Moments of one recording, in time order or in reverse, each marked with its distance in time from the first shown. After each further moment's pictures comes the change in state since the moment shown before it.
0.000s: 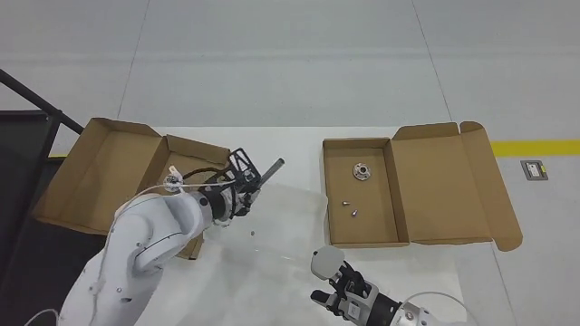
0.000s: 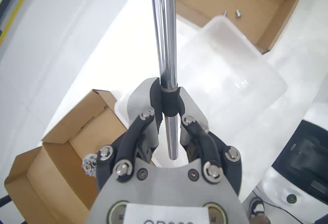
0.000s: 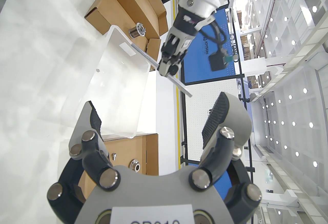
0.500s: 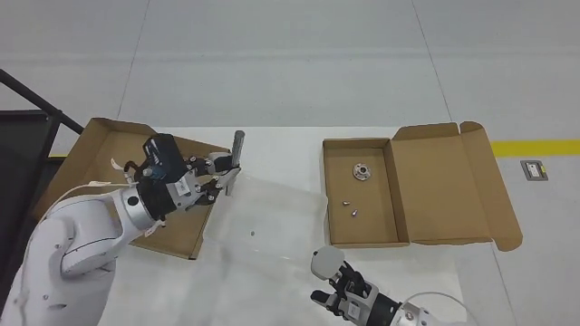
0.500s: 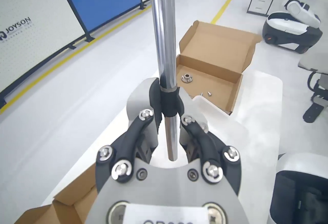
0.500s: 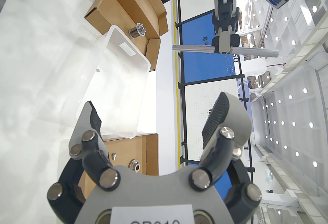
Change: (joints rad) left arm 0.111 0.033 -0.273 0.010 -0.196 -0.307 0.455; right arm 0.000 0.000 0.000 0.000 0.000 0.000 0.000
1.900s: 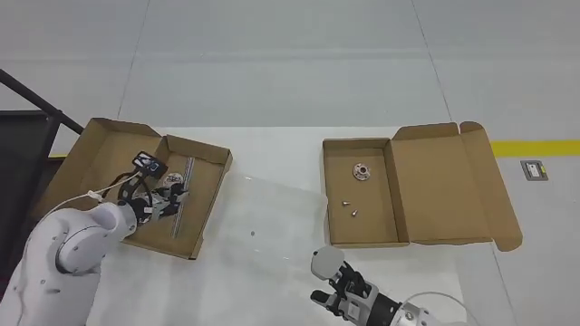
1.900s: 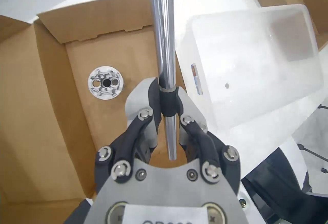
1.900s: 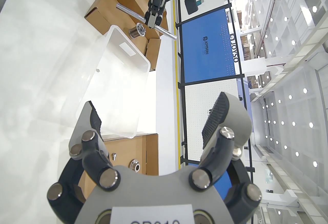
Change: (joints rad) left arm -0.030 0.041 0.010 0.338 -0.033 0.375 -0.513; right arm 0.000 0.000 0.000 0.000 0.000 0.000 0.000
